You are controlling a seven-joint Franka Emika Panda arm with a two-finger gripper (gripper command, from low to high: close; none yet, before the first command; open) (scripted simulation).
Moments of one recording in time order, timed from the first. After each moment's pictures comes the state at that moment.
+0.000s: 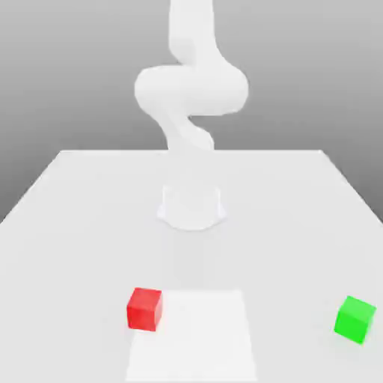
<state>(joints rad) -0.03 -0.72 0.02 -2.35 -0.04 2.35 0.82</state>
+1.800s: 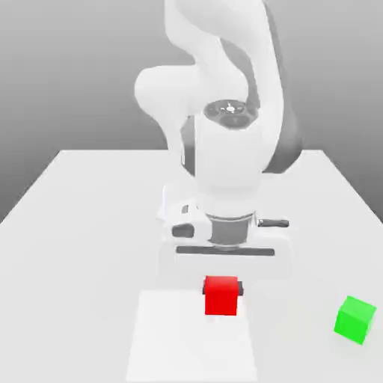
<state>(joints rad) 0.08 0.07 0.15 -2.62 -0.02 2.68 1.05</state>
